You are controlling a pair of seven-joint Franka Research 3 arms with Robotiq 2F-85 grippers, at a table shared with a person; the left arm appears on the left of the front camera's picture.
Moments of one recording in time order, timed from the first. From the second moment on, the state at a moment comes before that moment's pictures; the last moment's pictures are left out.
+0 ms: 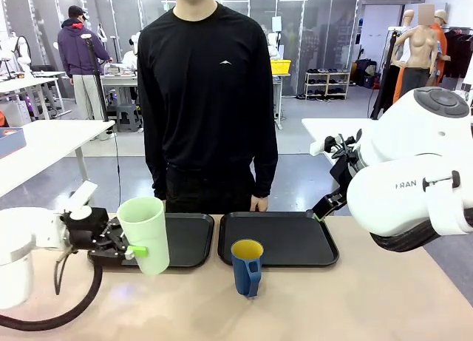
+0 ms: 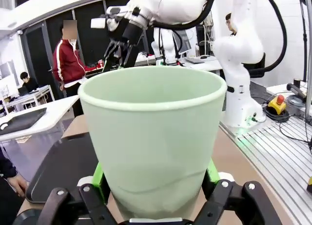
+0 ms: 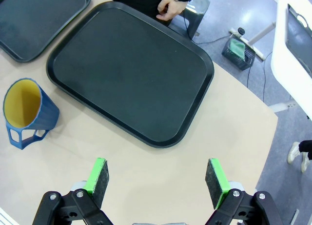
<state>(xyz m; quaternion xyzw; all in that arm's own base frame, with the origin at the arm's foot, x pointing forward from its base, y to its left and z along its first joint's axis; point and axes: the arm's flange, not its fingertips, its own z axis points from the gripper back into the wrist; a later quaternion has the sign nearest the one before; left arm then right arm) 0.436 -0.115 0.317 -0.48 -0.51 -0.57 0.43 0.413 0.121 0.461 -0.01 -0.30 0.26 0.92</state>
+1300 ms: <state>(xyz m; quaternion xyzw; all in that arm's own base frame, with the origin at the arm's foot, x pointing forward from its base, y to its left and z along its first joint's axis) 0.418 -0.093 0.324 -0.47 -0.51 -0.57 0.45 0.413 0.121 0.461 -0.01 -0.30 0.26 0.92</state>
